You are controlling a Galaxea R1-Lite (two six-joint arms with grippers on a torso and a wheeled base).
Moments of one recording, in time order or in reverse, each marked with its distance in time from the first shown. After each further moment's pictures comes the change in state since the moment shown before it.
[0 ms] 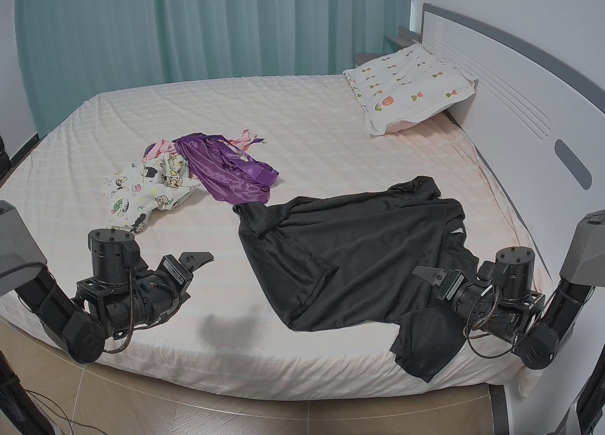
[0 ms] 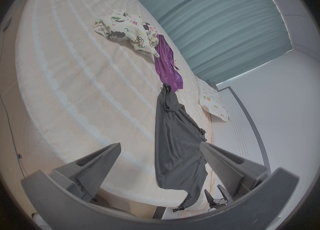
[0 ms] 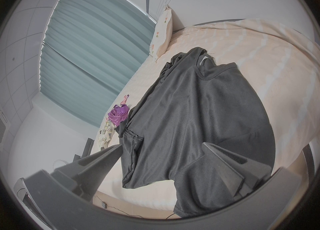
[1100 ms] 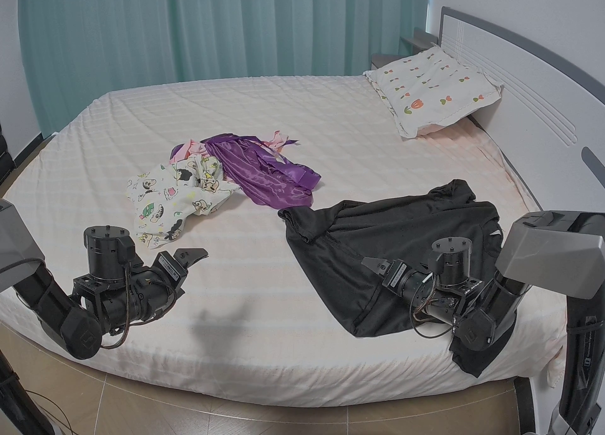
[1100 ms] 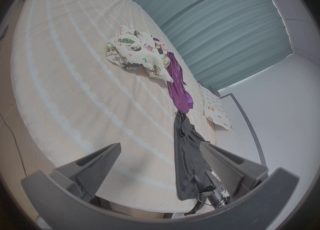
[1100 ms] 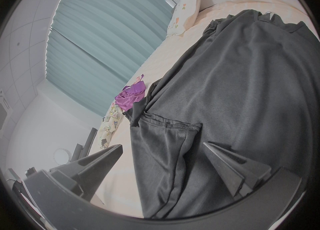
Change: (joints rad) left arm 0.029 0.000 -0.009 0.000 -0.004 0.023; right arm 0.069 0.278 -0.408 0.104 0.025 -0.040
